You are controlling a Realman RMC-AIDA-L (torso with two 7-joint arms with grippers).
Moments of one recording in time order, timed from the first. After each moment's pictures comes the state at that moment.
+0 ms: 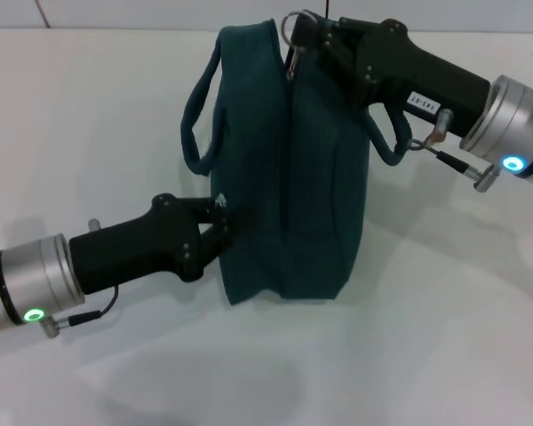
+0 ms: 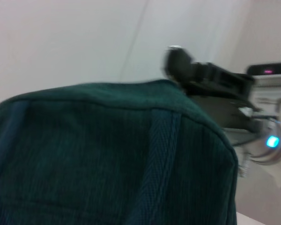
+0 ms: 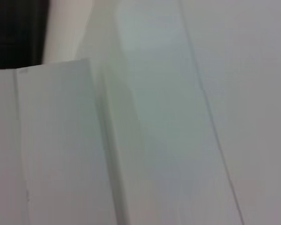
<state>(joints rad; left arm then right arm) -0.39 -2.08 0.82 0.37 1.65 1.63 -1.10 0.68 2.02 -1.84 -0.44 -0.39 -1.29 0.99</state>
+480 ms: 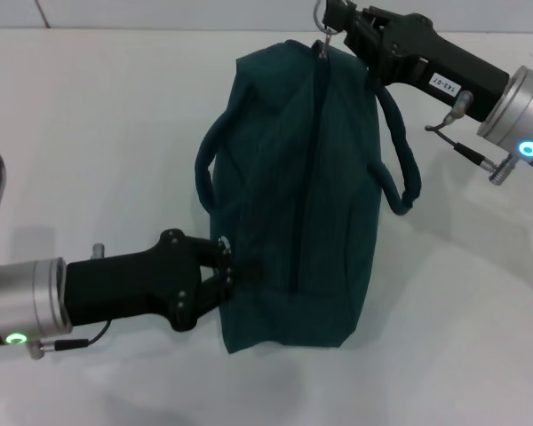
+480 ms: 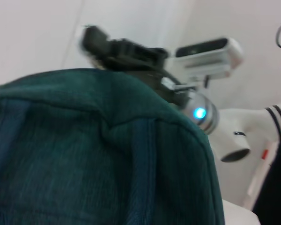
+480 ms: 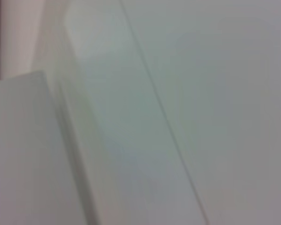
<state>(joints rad) -0.40 -2.05 0.85 0.37 1.76 1.74 -1.11 0.67 2.02 -1.79 -0.41 -0.38 -1.24 1.08</state>
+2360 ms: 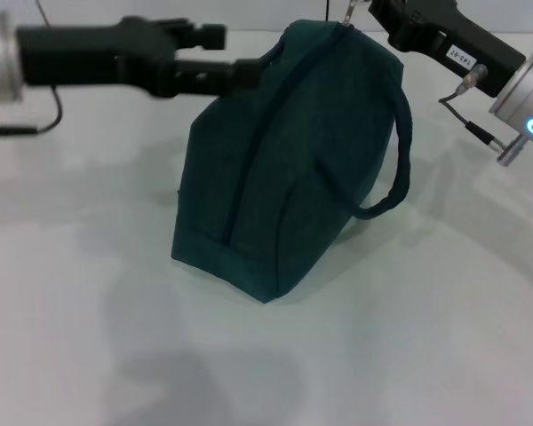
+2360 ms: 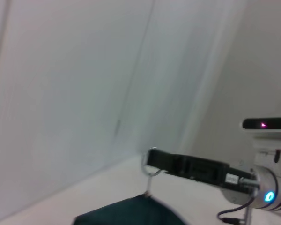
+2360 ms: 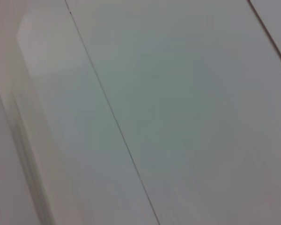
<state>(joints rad) -0.52 -2.08 0.80 1.22 1.85 1.68 -1.98 0.68 2.03 -1.74 -0.39 -0.33 -1.18 1.07</state>
